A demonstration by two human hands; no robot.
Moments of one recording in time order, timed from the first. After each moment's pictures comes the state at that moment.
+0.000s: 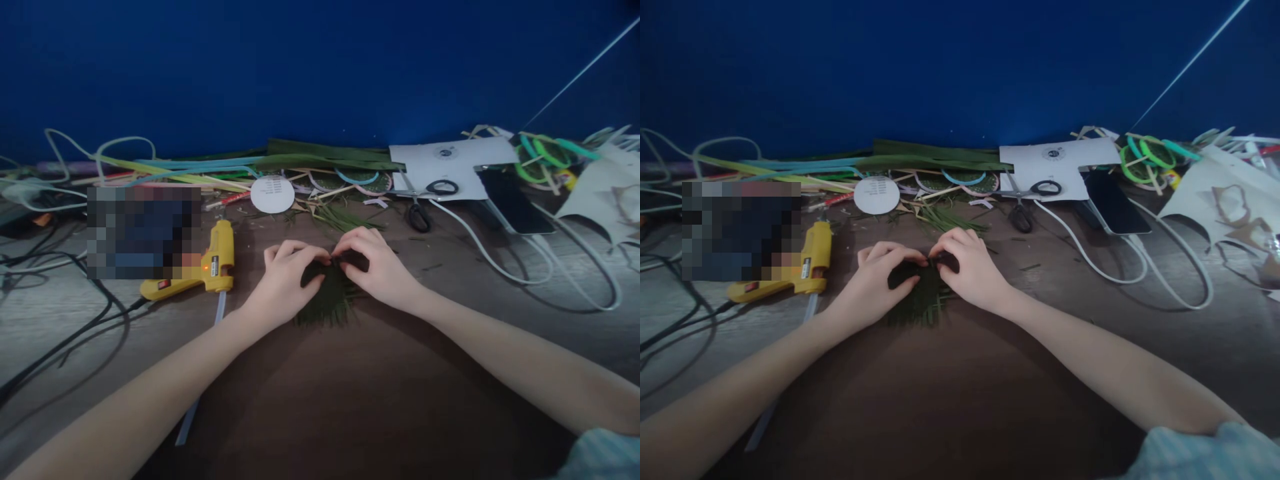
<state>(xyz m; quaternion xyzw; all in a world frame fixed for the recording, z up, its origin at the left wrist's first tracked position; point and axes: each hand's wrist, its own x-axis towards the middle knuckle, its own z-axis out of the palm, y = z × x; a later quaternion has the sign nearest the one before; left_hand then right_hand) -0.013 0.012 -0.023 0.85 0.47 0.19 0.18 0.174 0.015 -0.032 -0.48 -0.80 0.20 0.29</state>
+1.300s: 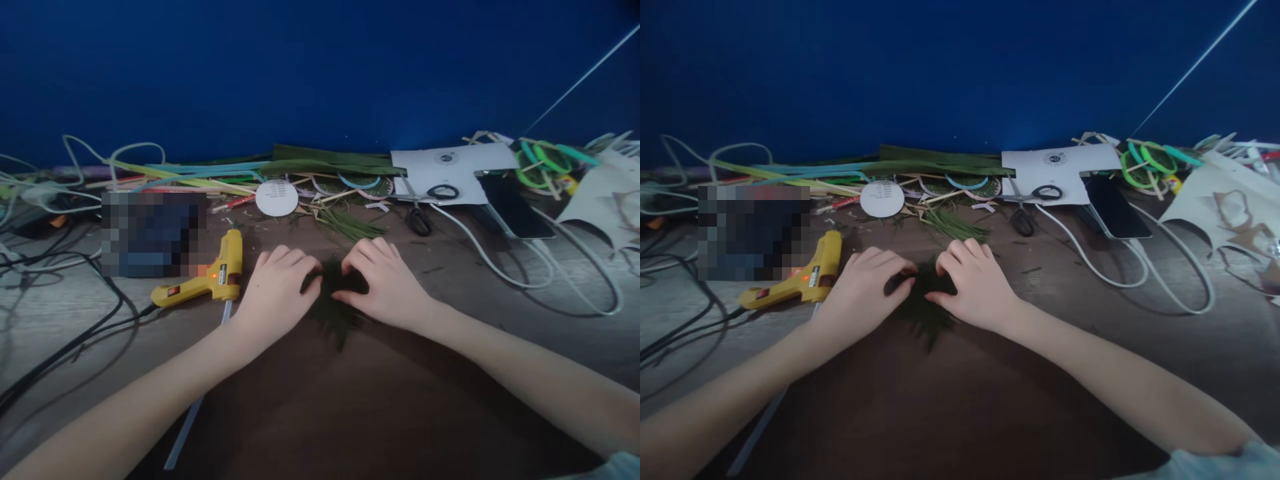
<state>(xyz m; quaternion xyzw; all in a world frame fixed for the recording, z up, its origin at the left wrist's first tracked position) -0.016 -0.003 -0.002 0.86 0.50 0.11 0.05 0.172 -0.004 -0.019 -0.49 -0.85 0.07 0.18</state>
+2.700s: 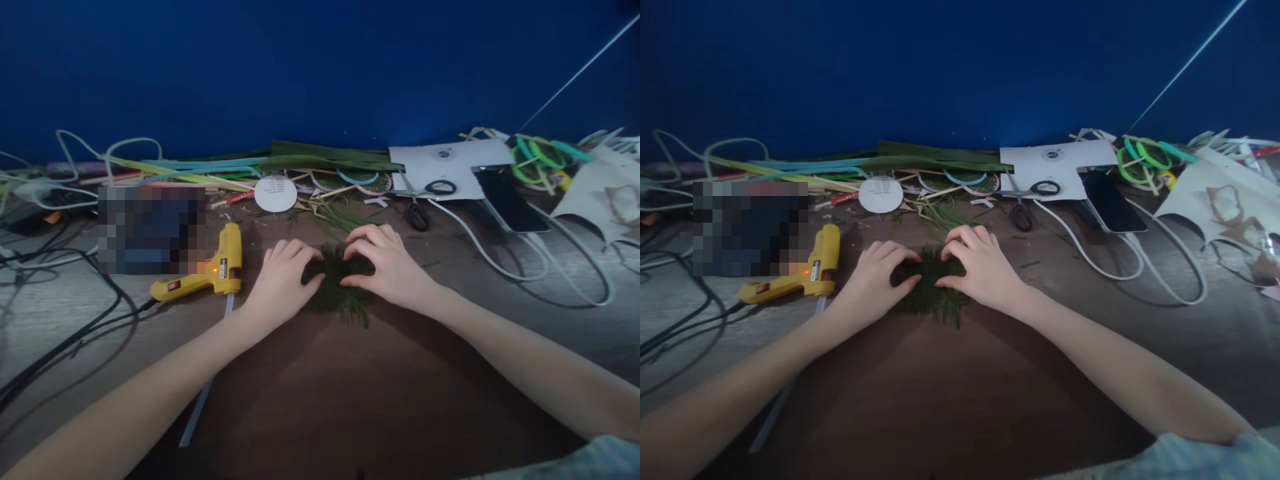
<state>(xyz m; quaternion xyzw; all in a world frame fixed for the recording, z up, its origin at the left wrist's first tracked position) -0.017 0.006 -0.020 0.85 0.49 0.15 0.12 0.185 0.007 -0.024 -0.49 -0.85 0.09 0.18</state>
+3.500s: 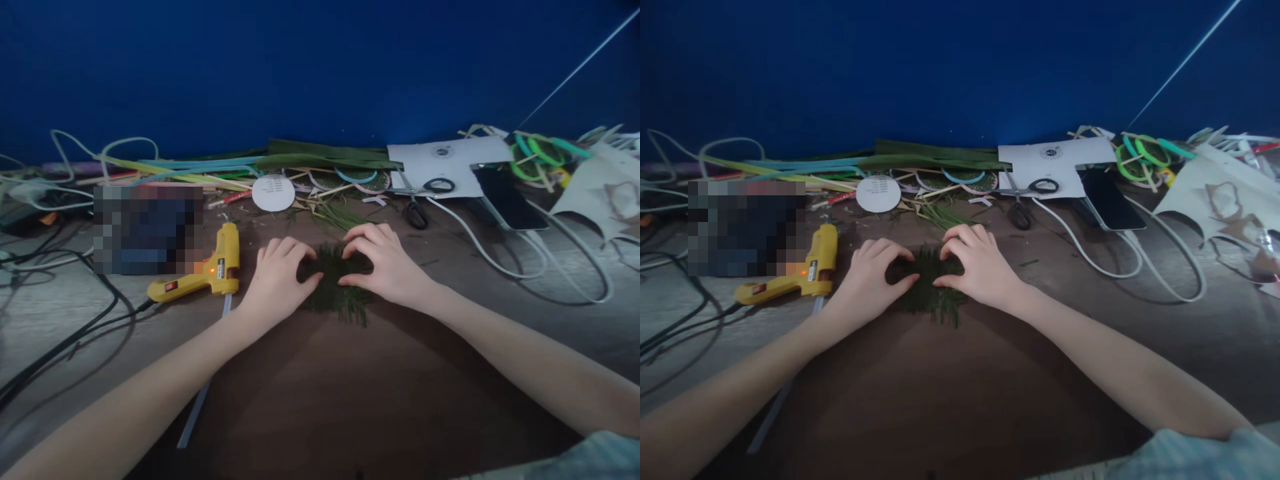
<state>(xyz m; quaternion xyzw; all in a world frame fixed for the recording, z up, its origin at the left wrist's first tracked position) -0.017 0.006 -0.020 0.83 0.52 0.16 0.10 0.185 0.008 -0.024 -0.49 -0.84 0.11 0.19</state>
